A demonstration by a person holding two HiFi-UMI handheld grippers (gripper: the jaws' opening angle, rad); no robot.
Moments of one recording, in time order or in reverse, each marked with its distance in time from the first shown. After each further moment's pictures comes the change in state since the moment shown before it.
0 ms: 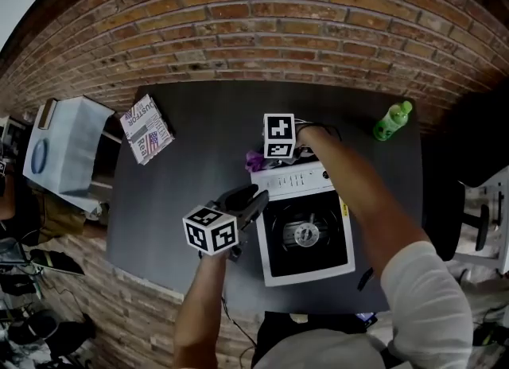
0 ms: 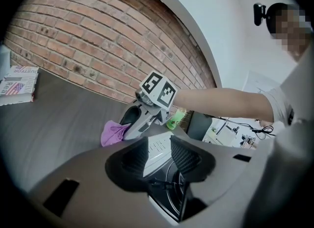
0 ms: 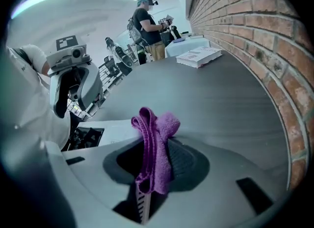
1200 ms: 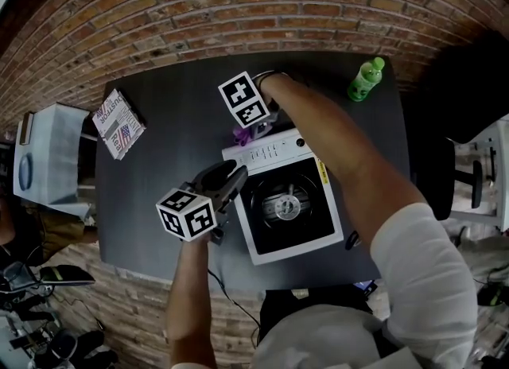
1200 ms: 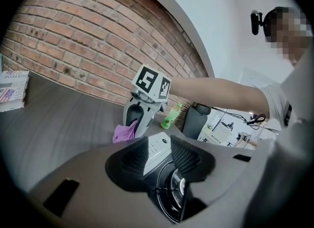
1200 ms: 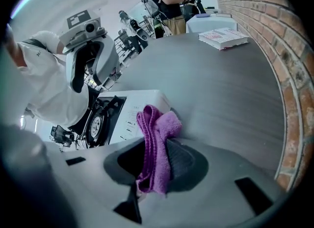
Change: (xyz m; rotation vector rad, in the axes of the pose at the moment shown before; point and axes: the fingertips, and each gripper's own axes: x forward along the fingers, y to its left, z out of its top) left arm 0.008 -0.021 0.007 0.041 0.026 -0.047; right arm -0.032 0.020 -0.044 -0.174 0.311 0.145
